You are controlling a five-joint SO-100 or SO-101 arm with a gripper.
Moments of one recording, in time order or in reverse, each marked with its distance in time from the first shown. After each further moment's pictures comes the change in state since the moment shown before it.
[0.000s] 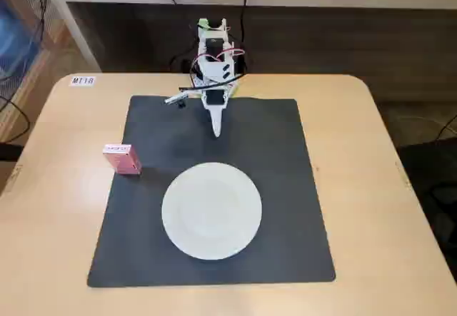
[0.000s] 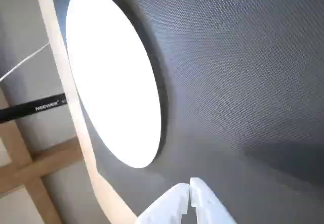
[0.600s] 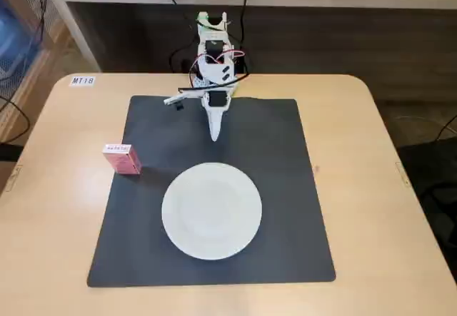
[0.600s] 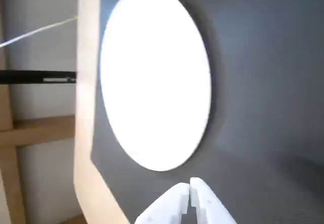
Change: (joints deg) arm 1.1 -23.7 -17.1 -13.4 -17.1
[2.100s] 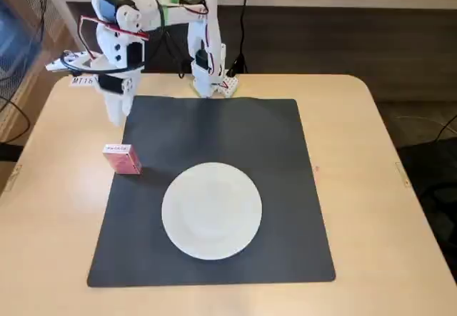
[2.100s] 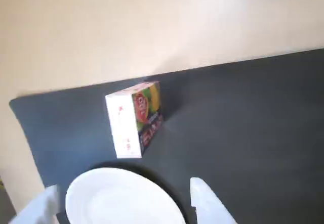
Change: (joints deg) arm 40.5 -78.9 -94.9 48.8 -14.9
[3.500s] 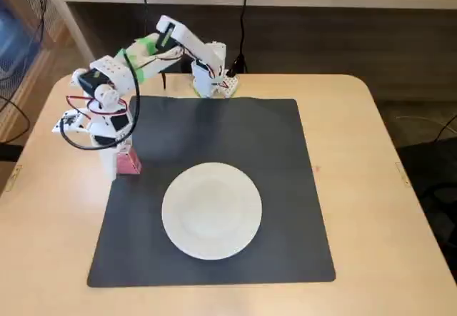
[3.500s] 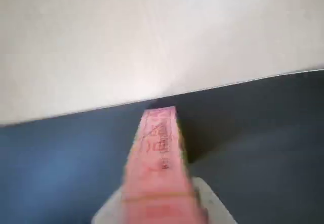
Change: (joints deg) arm -2.9 -39.0 -27.7 0.0 4.7
